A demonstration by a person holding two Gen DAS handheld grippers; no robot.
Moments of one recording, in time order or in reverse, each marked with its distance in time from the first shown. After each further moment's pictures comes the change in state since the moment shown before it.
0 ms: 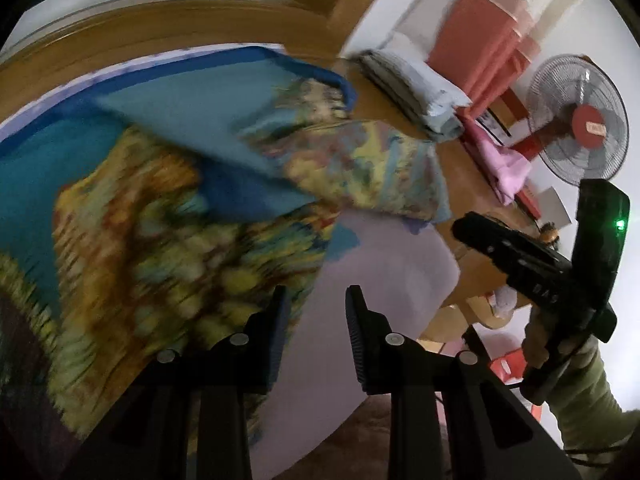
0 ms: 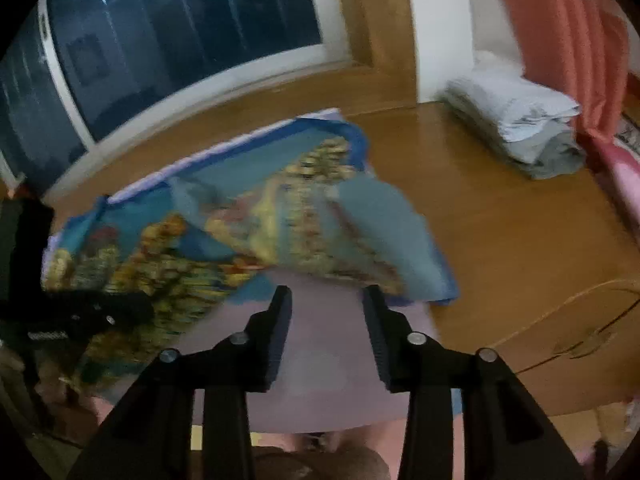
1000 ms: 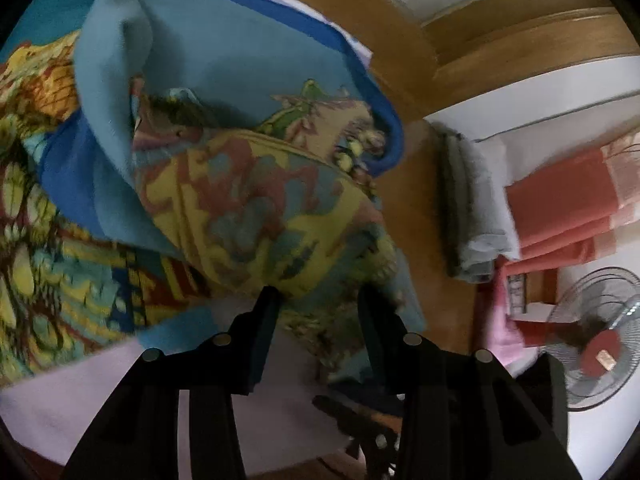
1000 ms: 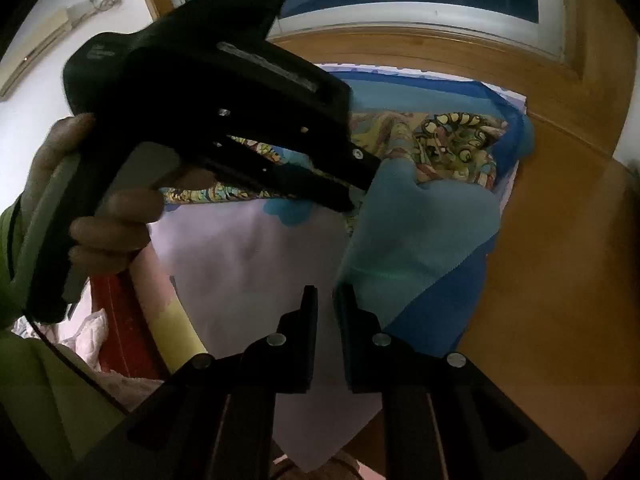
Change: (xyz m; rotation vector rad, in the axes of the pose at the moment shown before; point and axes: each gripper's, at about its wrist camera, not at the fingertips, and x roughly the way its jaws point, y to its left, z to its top) left arm 0.082 -0.040 0.048 -0.708 -0.150 -0.015; right arm 0.059 -0.044 0.022 -0.648 0.216 0.573
